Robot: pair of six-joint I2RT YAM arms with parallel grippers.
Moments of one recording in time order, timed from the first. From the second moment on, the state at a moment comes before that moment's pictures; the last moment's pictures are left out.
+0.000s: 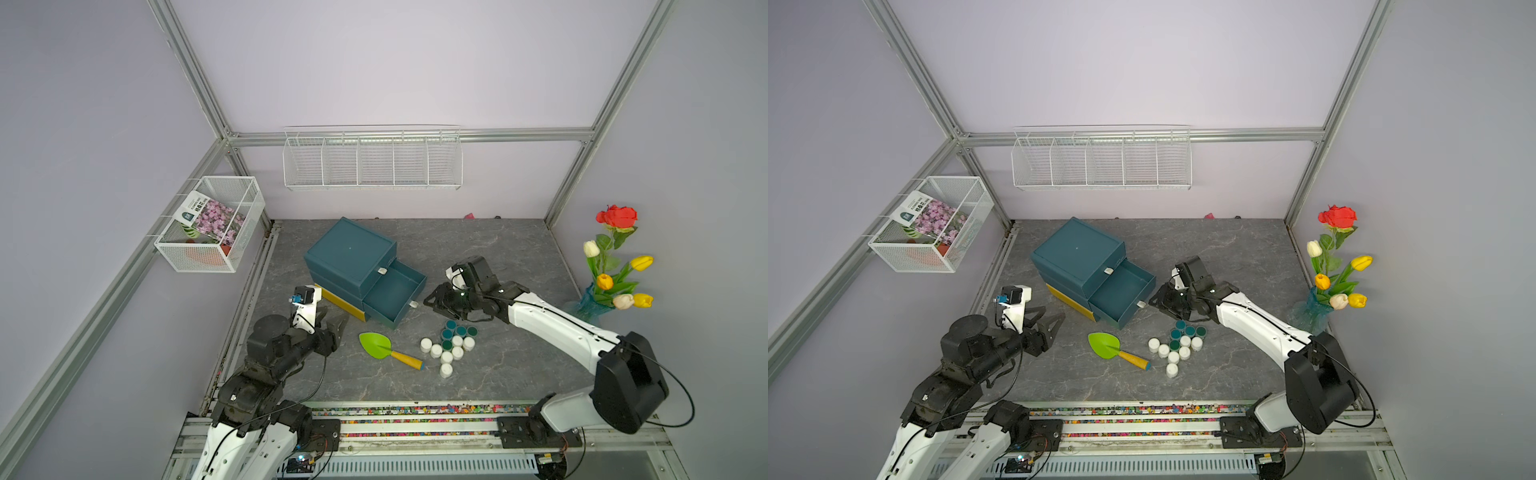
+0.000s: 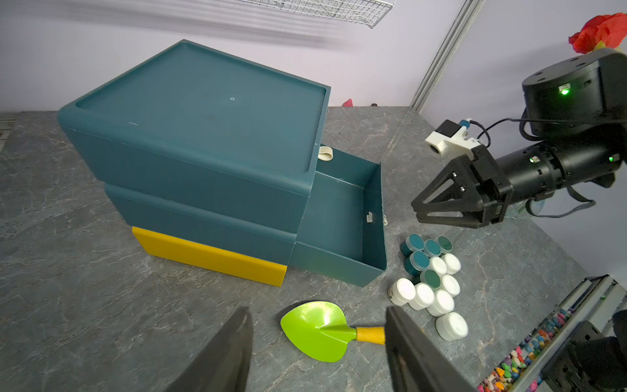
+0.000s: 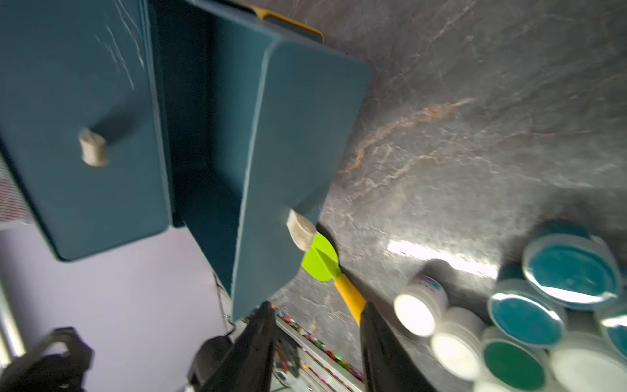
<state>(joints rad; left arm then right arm) -0.37 0.47 0.73 -0.63 0.23 -0.17 0.59 1.45 1.04 -0.50 -0.39 0.87</state>
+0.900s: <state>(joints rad) -0.37 0.47 0.72 -0.62 0.23 -0.17 0.87 1.65 1.01 -0.63 -0.03 0.37</state>
